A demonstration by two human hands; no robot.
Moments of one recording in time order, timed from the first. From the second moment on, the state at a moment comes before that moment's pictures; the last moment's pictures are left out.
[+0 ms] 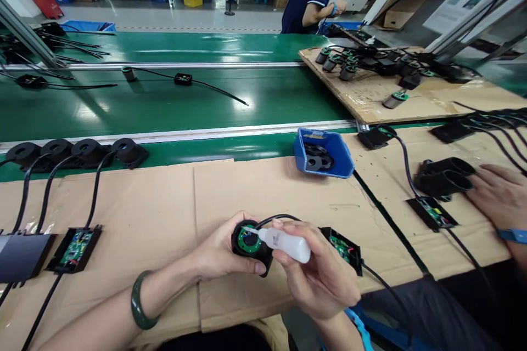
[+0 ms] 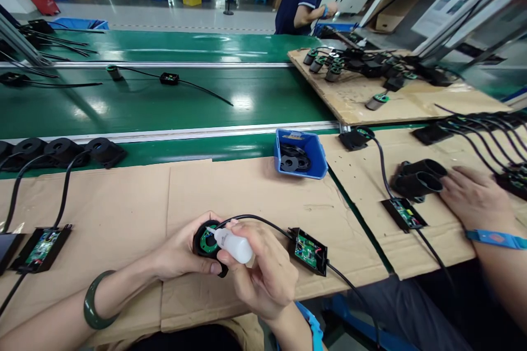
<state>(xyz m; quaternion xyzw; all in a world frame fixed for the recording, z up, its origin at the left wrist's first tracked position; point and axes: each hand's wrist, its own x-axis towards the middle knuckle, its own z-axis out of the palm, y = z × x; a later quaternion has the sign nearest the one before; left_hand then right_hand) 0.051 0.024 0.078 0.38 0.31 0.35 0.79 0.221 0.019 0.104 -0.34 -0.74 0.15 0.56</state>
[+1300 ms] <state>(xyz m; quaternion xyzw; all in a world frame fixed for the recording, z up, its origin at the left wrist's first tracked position) 0.004 0.047 0.081 0.73 0.50 0.23 0.41 0.195 0.238 0.040 -0.55 -0.59 0.37 0.46</state>
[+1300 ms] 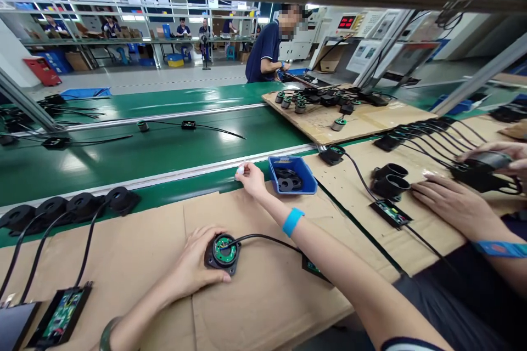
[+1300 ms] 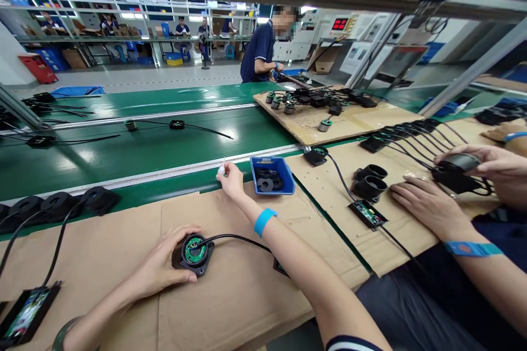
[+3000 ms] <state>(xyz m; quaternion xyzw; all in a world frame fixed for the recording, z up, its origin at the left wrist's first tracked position) -0.011 0.044 0.118 0.71 0.51 0.26 0.42 0.237 0.047 0.085 -0.45 -0.82 0.25 0.27</state>
